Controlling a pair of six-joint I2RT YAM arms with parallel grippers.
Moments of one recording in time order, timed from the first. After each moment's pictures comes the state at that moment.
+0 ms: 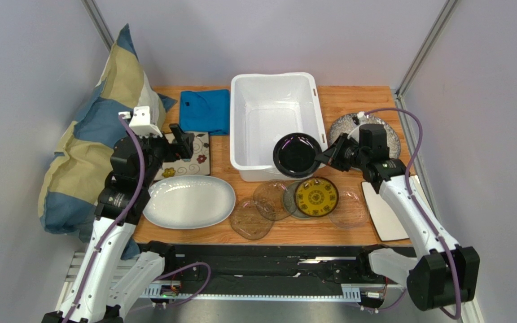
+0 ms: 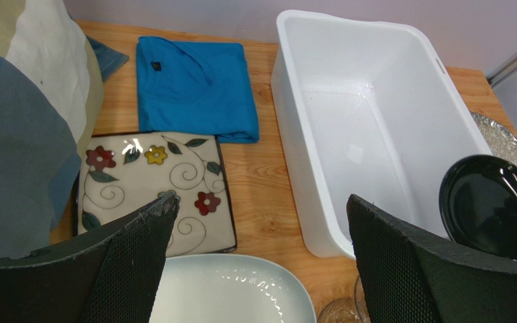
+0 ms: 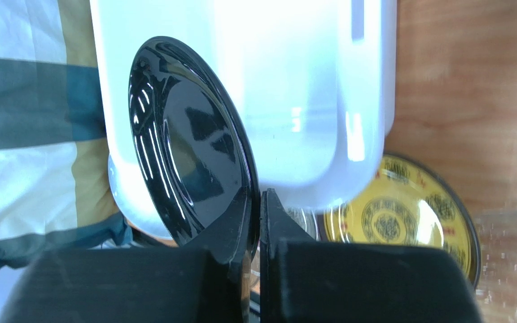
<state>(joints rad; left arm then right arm) -0.24 0.74 0.98 -0.41 -0.06 -0.26 0.20 1.10 0.89 -0.42 -0.37 0.68</state>
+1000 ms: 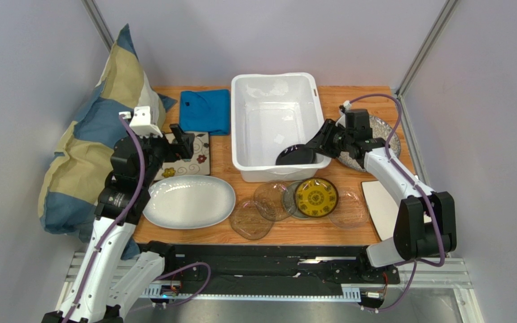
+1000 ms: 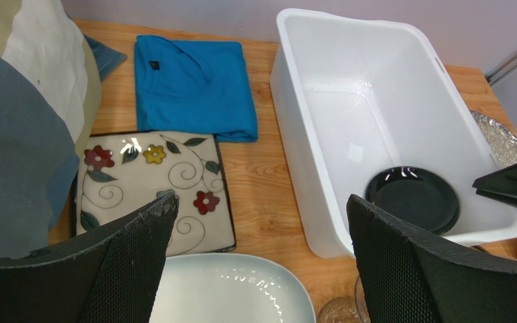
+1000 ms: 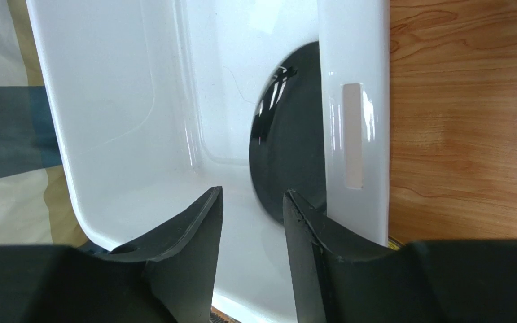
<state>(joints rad) -0.24 0.74 0.98 -0.41 -0.05 -0.27 0.19 1.46 1.04 -0.29 -0.37 0.64</state>
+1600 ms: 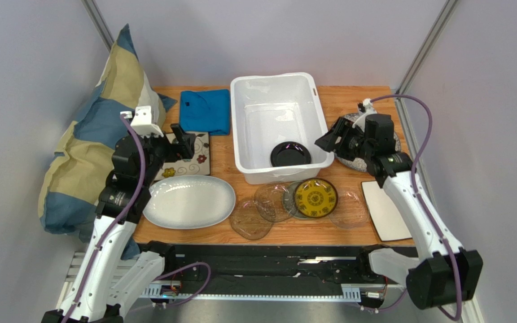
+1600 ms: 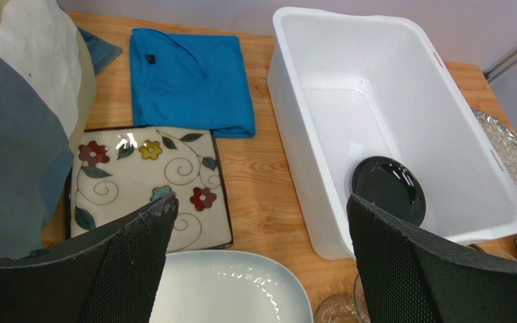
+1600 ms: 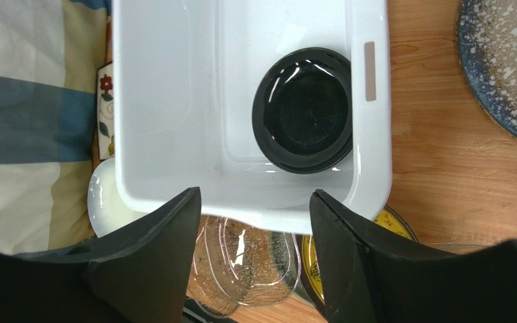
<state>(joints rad) -0.24 0.75 0.98 -0.42 -0.05 -0.28 0.18 1.17 1.03 -0.42 -0.30 0.57</state>
